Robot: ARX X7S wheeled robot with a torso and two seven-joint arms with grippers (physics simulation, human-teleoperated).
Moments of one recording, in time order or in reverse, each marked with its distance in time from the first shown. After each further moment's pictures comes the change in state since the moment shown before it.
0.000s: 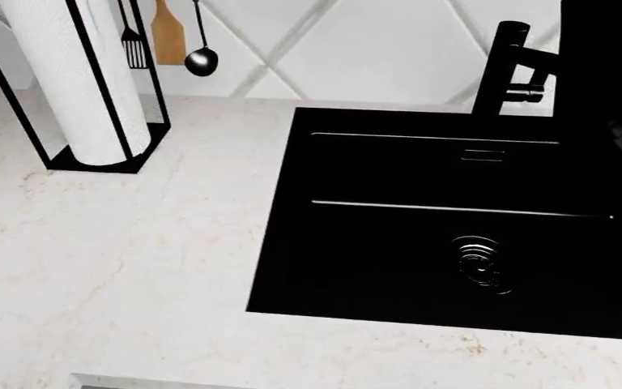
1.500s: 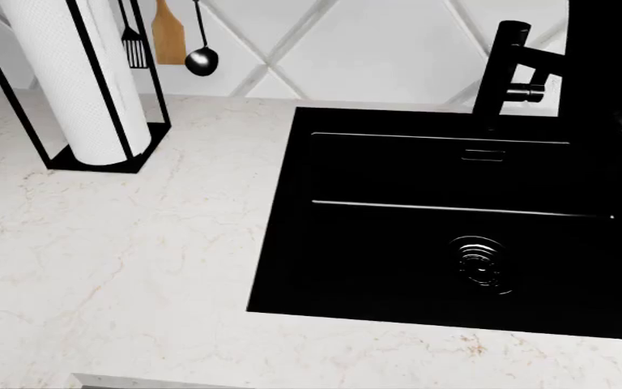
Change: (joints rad) left arm -0.502 0.261 0.286 -0.452 0.385 0.430 0.328; right arm 0.004 0.005 -0.009 0.007 -0.012 -0.016 0.004
